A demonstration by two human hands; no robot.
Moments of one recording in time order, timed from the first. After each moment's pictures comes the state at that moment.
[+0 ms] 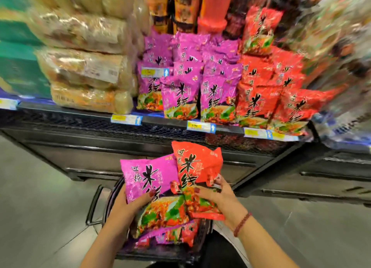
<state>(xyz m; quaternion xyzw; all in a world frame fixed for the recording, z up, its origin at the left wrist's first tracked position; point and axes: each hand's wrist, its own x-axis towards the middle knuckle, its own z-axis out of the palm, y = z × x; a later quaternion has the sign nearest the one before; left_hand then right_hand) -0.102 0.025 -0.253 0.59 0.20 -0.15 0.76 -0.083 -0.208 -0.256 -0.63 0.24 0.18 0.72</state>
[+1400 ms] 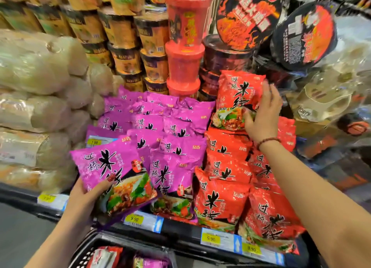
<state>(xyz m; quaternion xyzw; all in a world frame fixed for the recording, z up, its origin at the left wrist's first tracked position) 0.147 -0.081 -0.206 0.63 0.22 0.09 0.73 0.358 -0.465 -0.142 -0.91 -0.05 -0.33 0.25</state>
